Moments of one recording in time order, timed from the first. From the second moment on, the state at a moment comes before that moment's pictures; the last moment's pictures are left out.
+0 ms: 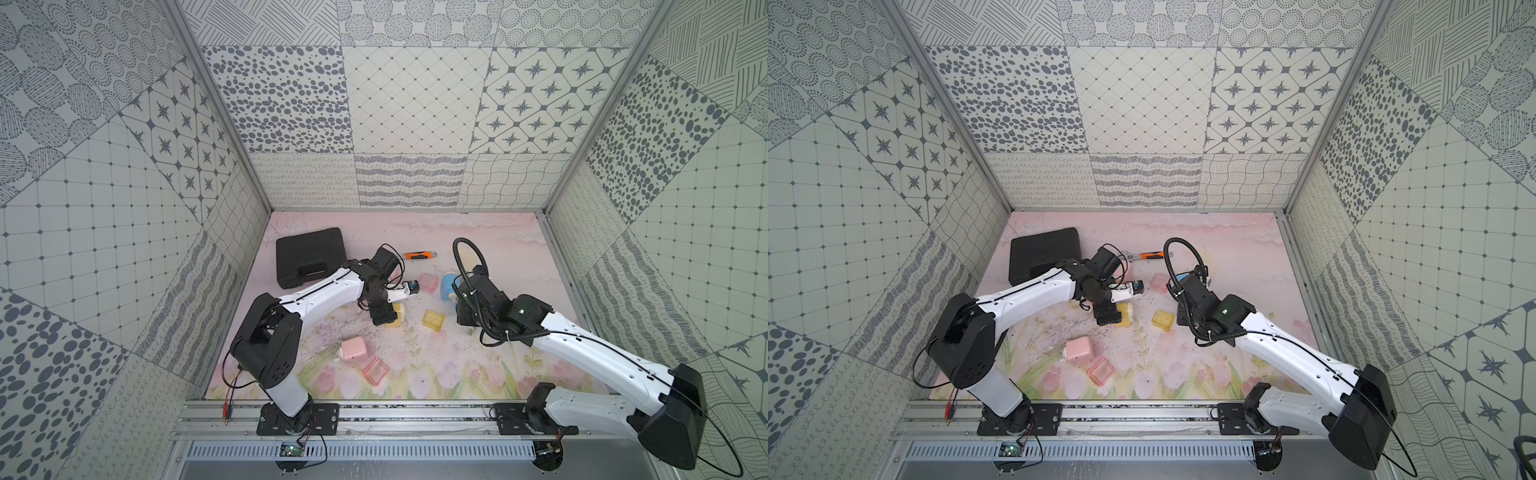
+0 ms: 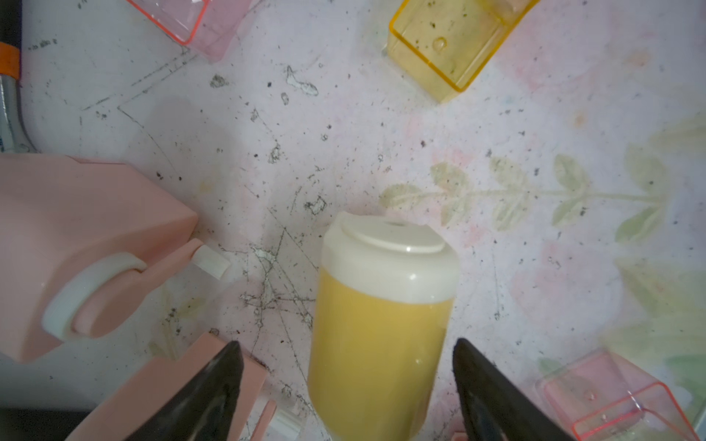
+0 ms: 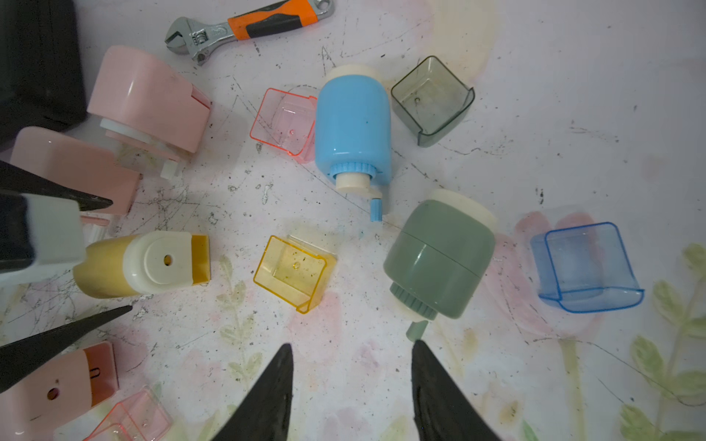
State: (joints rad) left arm -0.65 1.65 1.17 -0.78 0.15 0.69; right arm 0.81 1.17 0.94 -0.79 0.31 0.77
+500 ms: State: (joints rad) left arm -0.60 1.63 1.06 -0.65 0.28 0.76; right arm 0.82 1.49 0.94 -0.58 0.19 1.02
